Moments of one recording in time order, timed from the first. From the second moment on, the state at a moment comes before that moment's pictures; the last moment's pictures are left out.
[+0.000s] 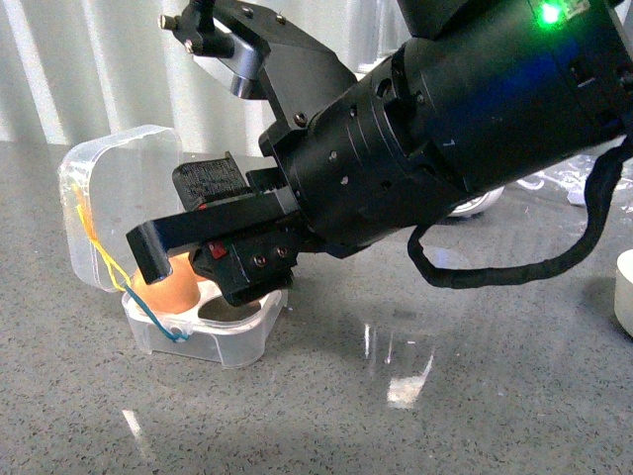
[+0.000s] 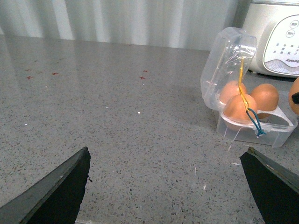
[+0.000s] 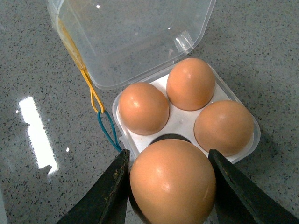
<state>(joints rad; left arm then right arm) 0.00 0.00 0.03 0.00 0.00 0.00 0.60 1.68 1.16 -0.09 -0.29 -0.12</state>
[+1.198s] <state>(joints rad) 0.00 0.00 0.03 0.00 0.00 0.00 0.58 1.64 1.20 -0.11 -0.27 -0.11</state>
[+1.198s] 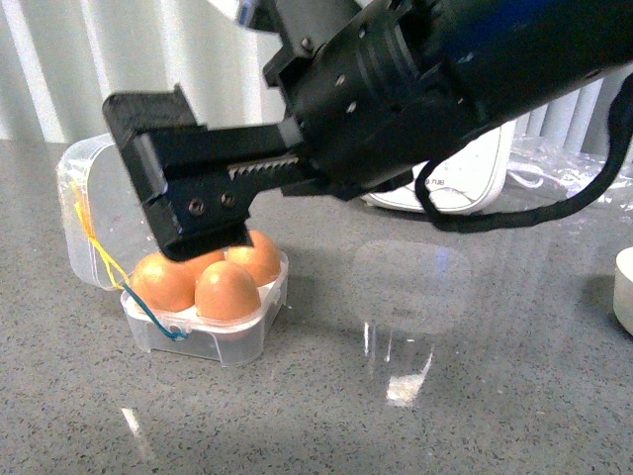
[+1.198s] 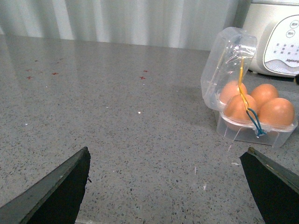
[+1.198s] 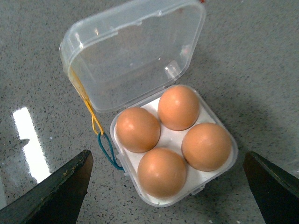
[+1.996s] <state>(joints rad) 0.00 0.00 0.03 0.00 0.00 0.00 -0.06 0.93 0.59 0.53 0.26 -0.49</state>
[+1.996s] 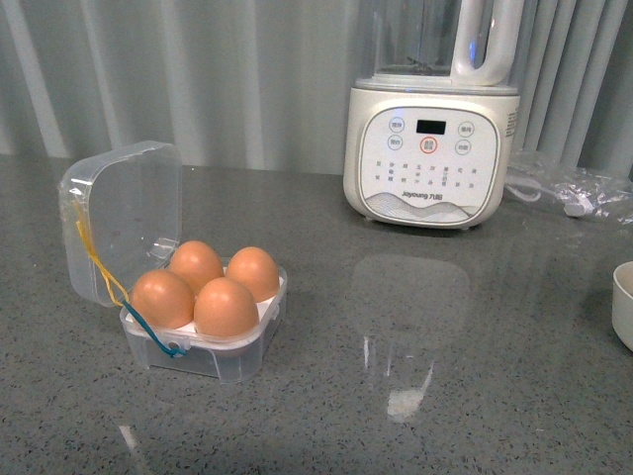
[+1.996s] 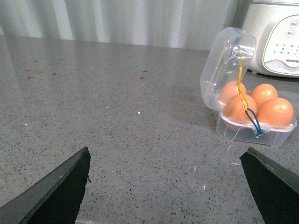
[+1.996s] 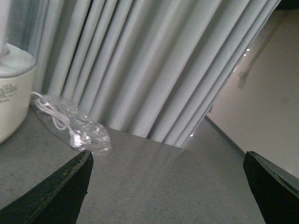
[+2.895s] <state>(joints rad) 0.00 0.00 0.03 0.00 0.00 0.00 0.00 0.45 0.10 0.35 0.00 -0.01</state>
